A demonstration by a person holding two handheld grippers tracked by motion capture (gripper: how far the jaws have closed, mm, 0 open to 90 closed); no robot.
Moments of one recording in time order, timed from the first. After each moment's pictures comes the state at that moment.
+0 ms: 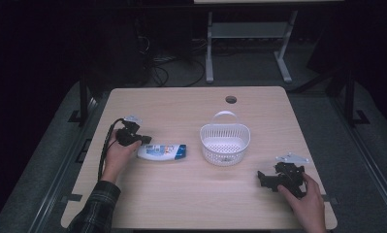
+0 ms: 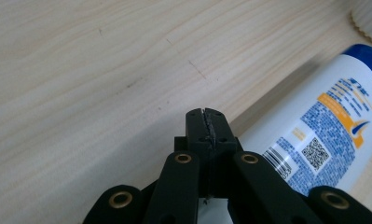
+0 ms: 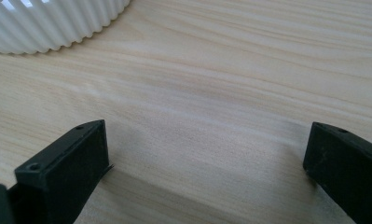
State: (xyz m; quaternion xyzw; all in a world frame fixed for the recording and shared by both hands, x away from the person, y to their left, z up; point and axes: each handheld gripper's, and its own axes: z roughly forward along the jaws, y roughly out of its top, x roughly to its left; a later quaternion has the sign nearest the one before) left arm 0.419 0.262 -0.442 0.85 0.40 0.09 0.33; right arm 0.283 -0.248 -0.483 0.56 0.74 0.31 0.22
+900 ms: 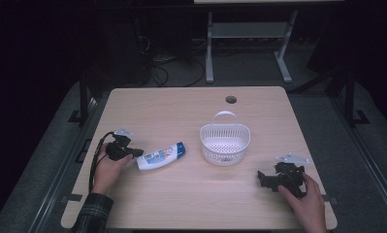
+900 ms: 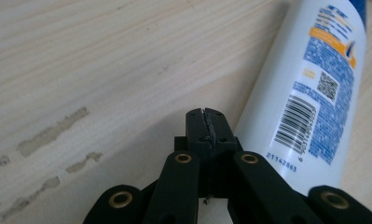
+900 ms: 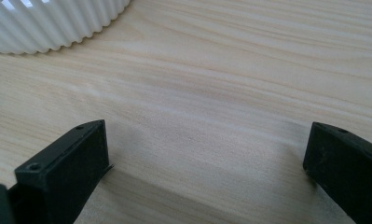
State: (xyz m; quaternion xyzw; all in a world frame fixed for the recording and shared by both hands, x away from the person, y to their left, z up) left arm 0.375 0.282 -0.449 0.85 0.42 0.08 0.32; right arm 0.283 -0.248 -0.483 0.56 0.74 0.31 0.22
